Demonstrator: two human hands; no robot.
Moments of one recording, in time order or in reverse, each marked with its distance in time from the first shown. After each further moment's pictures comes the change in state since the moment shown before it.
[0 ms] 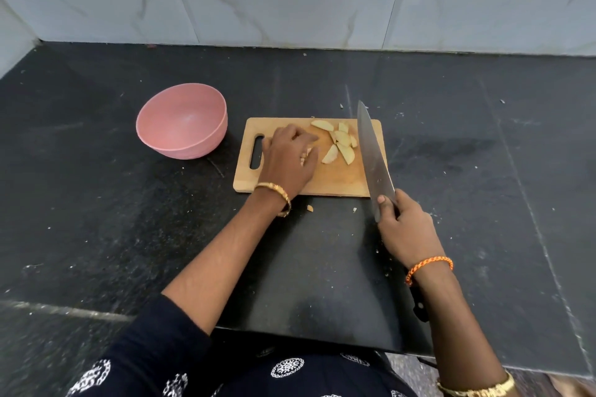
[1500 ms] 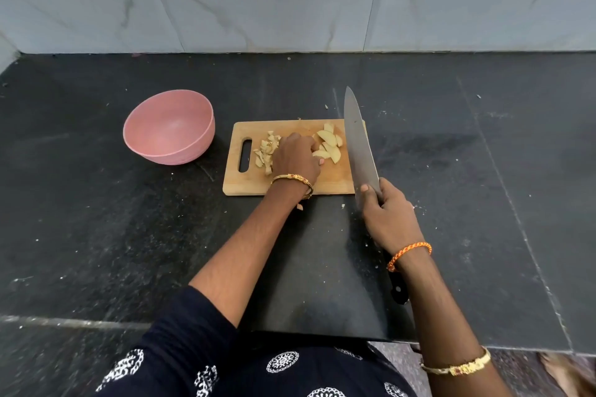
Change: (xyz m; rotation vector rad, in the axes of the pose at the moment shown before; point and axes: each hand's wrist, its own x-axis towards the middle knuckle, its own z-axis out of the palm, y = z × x) left_hand 0.013 0.039 0.012 0.052 -0.255 -0.250; right_hand -0.001 -0.008 0.002 0.101 0.042 -0.032
